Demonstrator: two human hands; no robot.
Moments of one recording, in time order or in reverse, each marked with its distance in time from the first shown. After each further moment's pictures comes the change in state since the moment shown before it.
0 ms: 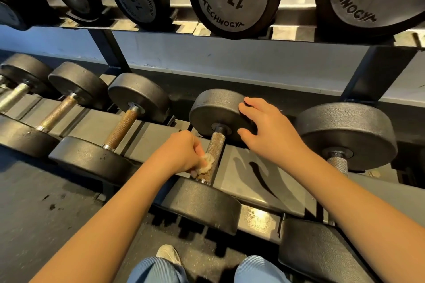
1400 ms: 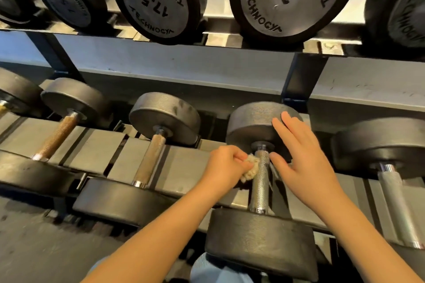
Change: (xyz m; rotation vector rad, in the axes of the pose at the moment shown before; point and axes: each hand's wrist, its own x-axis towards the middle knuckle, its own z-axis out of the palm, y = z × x) left_hand -0.003 0.140 0.140 -0.451 0.056 0.260; right_hand -0.126 0.117 -0.048 -0.002 0.263 0.112
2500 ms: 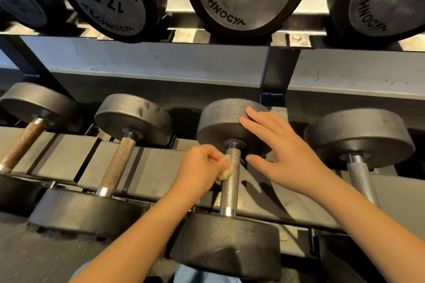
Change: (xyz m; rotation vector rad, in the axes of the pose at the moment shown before) left_hand -0.009 0.015 0.009 -0.087 0.026 -0.031; right_hand 0.013 0.026 -0.032 0.021 -0.207 -0.158
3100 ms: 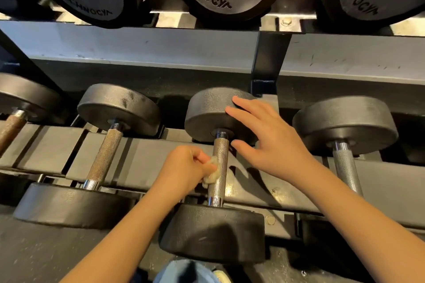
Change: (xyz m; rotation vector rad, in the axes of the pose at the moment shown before) left_hand -0.015 0.004 -0.005 0.113 -0.074 -0.088; right_hand 0.002 -0.005 -0.004 -0.012 0.040 0.045
